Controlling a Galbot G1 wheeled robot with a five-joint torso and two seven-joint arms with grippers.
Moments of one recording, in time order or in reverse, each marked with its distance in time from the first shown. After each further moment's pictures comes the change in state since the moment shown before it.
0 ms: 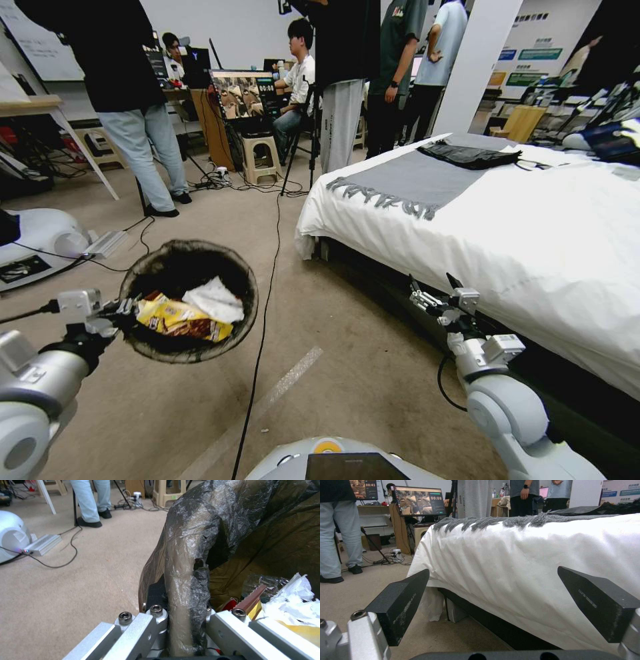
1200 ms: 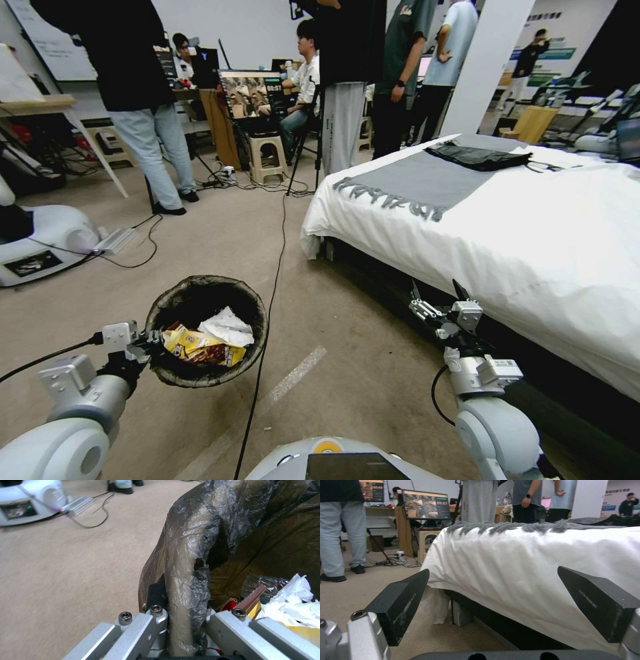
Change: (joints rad) left arm -0.001 -0.154 0.194 0.000 0.206 0.013 -0.076; right arm -0.122 0.168 -0.002 0.044 -0.211 0.074 -0.018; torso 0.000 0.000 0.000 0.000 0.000
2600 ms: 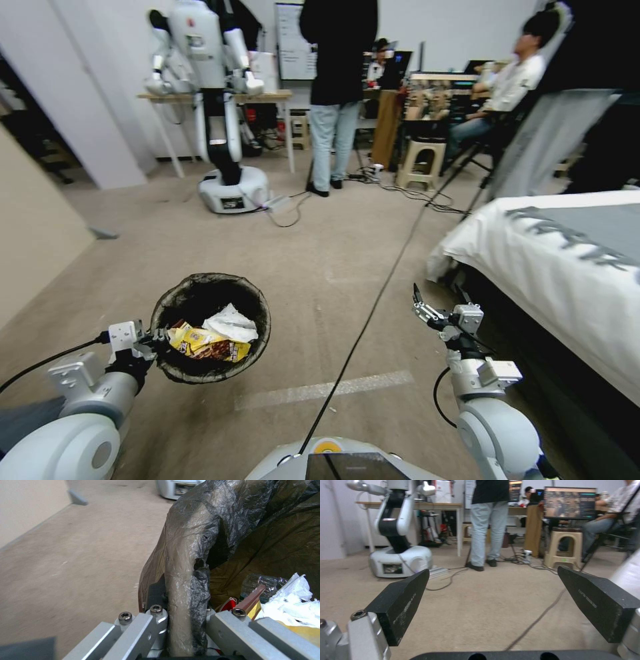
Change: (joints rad) left arm -0.026 0.030 0.017 0.000 -0.039 0.004 -0.029; right arm -0.002 0.003 0.018 -0.018 0.008 0.005 -0.002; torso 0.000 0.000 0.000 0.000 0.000
